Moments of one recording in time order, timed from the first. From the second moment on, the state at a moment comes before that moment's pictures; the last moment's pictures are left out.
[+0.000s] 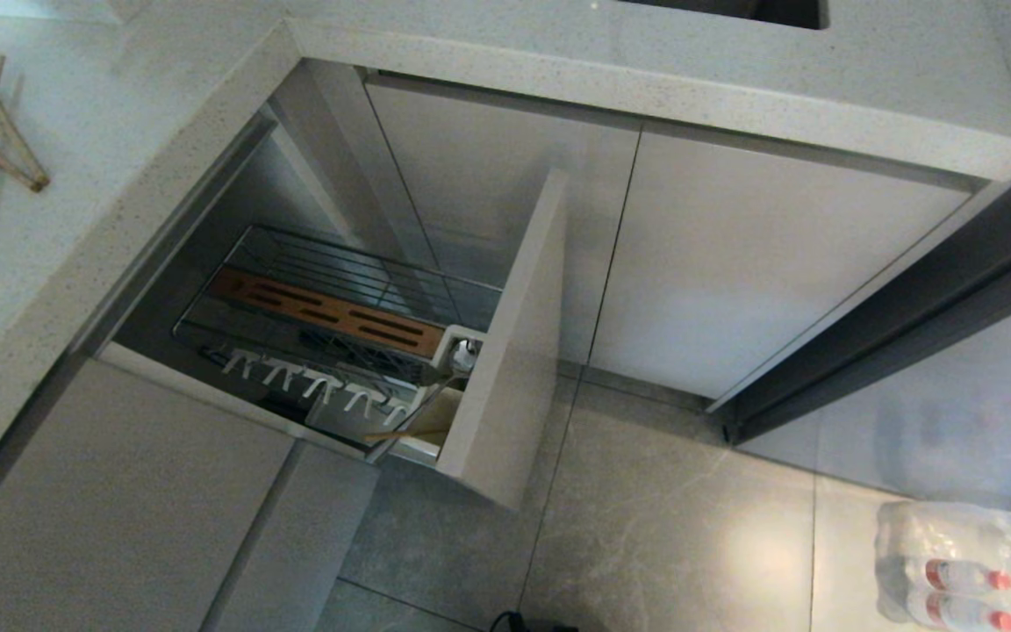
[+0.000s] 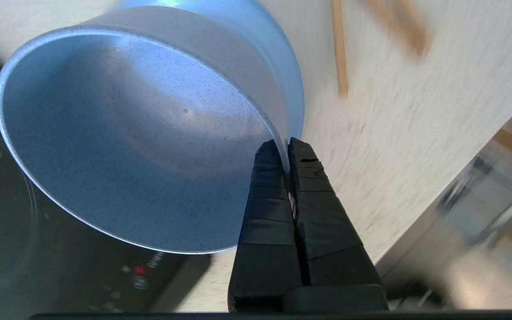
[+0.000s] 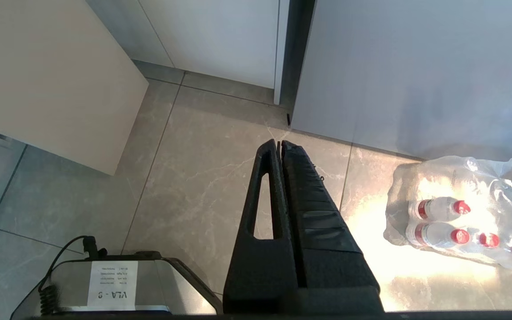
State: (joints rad) left arm 0.50 1.31 -1.97 1.01 -0.04 0.10; right arm 0.00 0.00 0.00 0.00 -0.01 0.03
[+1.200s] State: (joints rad) left arm 0.57 1.46 -1.99 1.07 -0.07 0.25; right arm 0.00 0.00 0.00 0.00 -0.01 0.03
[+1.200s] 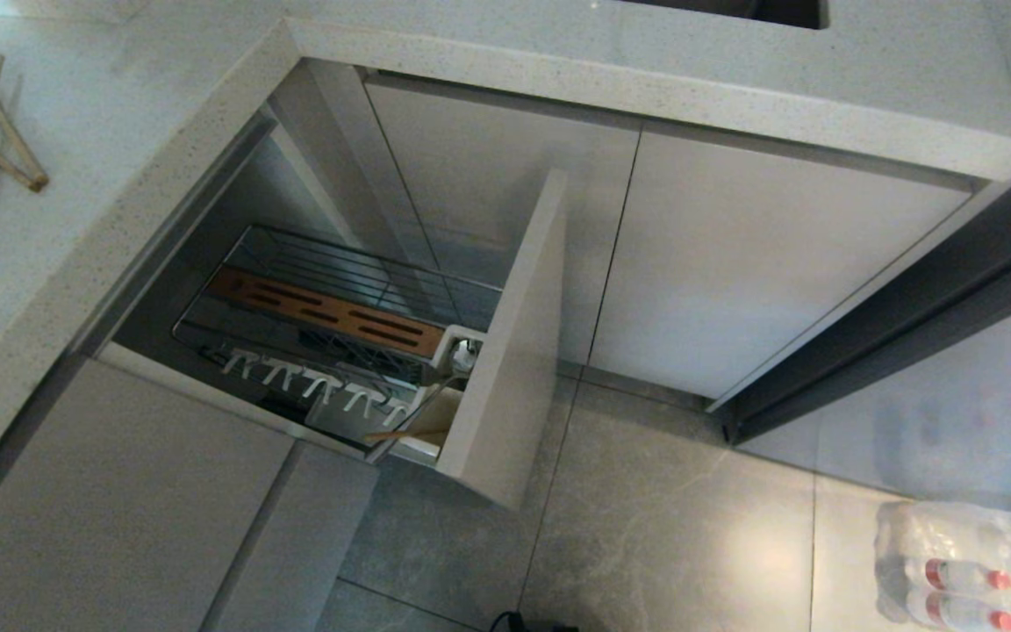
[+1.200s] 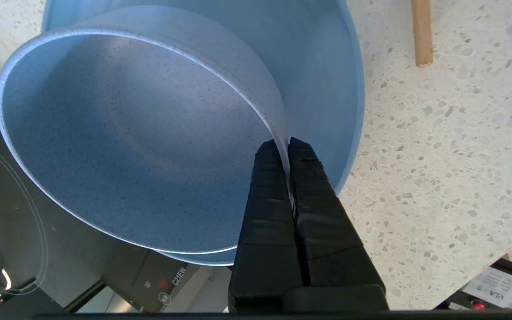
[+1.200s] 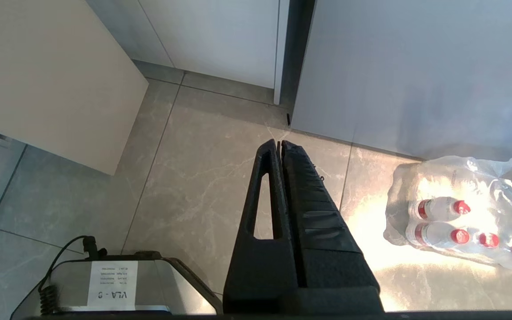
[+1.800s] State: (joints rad) left arm 0.59 1.51 -1.99 1.08 -0.10 0.25; right arm 0.00 0.00 0.00 0.00 -0.01 0.03
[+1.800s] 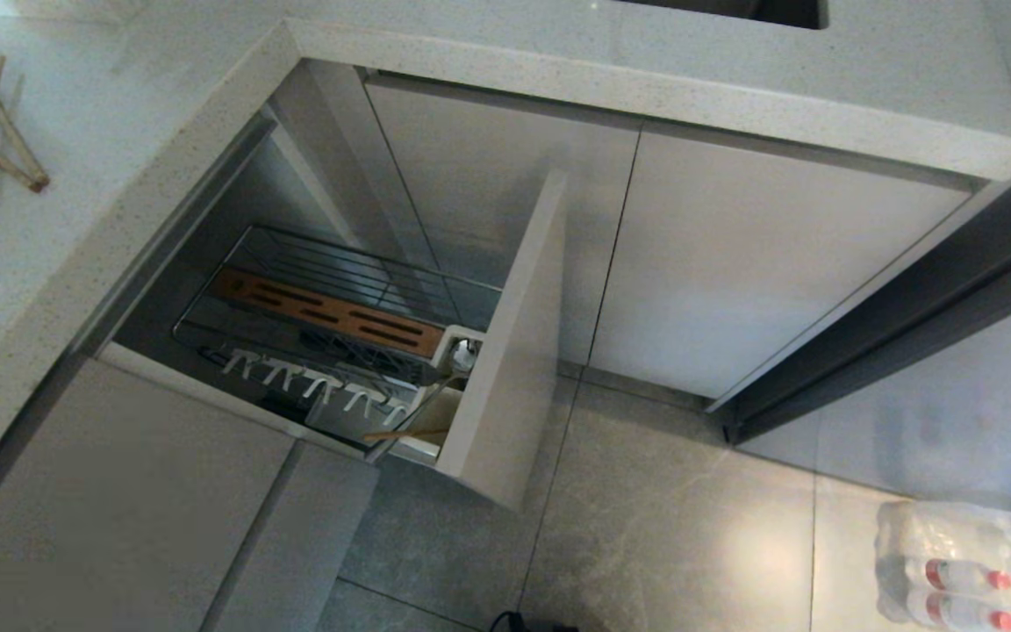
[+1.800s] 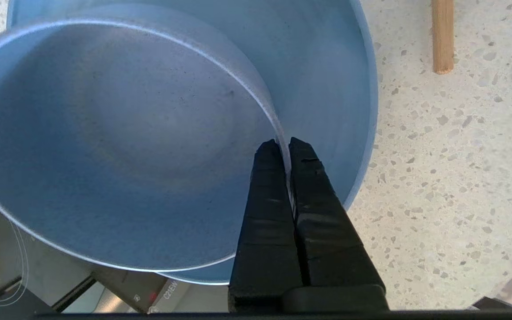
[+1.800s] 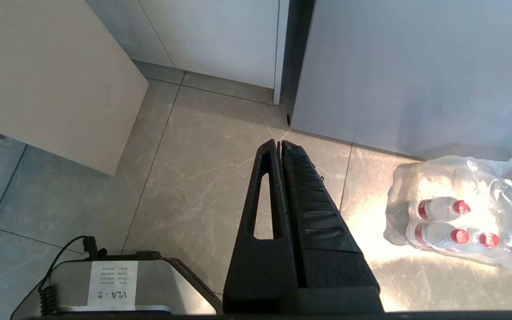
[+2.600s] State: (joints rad) left arm 0.59 1.50 -1.99 1.07 -0.11 0.24; right arm 0.00 0.00 0.00 0.00 -0.01 0.03
